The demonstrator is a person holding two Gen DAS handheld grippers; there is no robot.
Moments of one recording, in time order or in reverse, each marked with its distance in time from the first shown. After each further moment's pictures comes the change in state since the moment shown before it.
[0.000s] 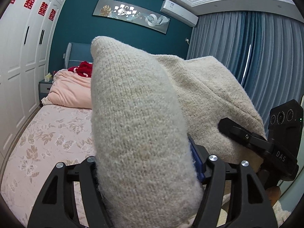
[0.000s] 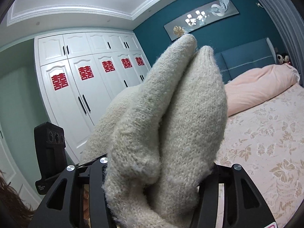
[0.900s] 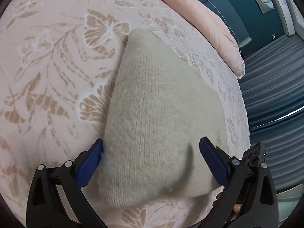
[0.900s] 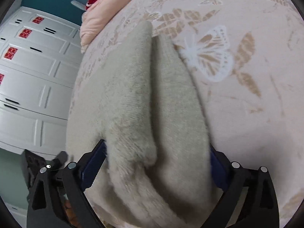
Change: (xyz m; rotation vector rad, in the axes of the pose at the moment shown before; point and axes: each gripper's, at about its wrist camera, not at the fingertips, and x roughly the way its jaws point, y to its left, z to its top) left arm 0.192 0.209 -0.250 -0.698 0.507 0.136; right arm 0.193 -0.221 -0.255 0.616 0.633 -0.264
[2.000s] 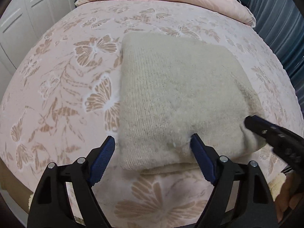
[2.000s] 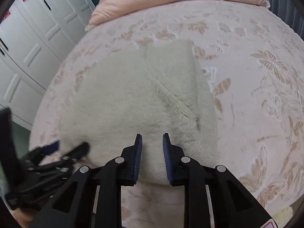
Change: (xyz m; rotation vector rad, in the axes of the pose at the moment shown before) left arm -0.006 -0.083 -0.067 0.420 -0.017 0.409; right arm -0.078 0.069 -0.052 -0.362 -0.107 -0.319
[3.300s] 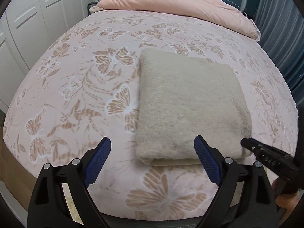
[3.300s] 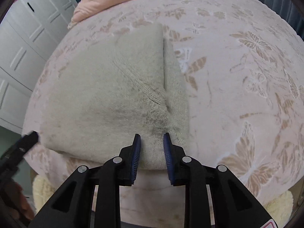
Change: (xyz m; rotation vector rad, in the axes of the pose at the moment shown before) left arm -0.048 0.006 0.000 -0.035 -0.064 0.037; right arm 0.002 -0.025 -0.013 0.081 0.063 -0.085
